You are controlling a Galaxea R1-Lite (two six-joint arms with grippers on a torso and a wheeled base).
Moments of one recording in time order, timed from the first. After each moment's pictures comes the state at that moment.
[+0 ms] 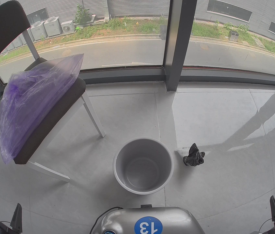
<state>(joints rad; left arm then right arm) 0.00 0.02 -0.02 0.00 -0.01 0.00 0.00 0.02 -0.02 0.00 0.05 -0.01</state>
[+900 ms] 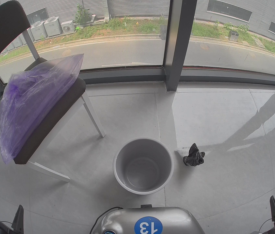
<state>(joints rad) 0.00 0.02 -0.02 0.00 -0.05 0.02 0.00 0.02 -0.02 0.00 0.06 -0.01</state>
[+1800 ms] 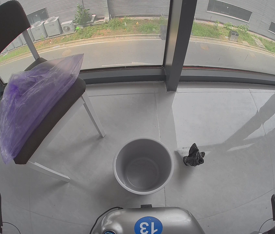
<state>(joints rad) 0.01 0.10 -0.27 0.08 0.00 0.15 0.00 0.02 -0.04 -0.04 0.06 -0.03</state>
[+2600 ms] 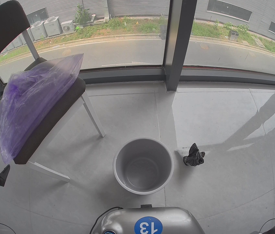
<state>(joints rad) 0.02 0.83 -0.56 0.17 0.27 0.63 -0.01 0.37 -0.45 0.05 0.01 0.05</state>
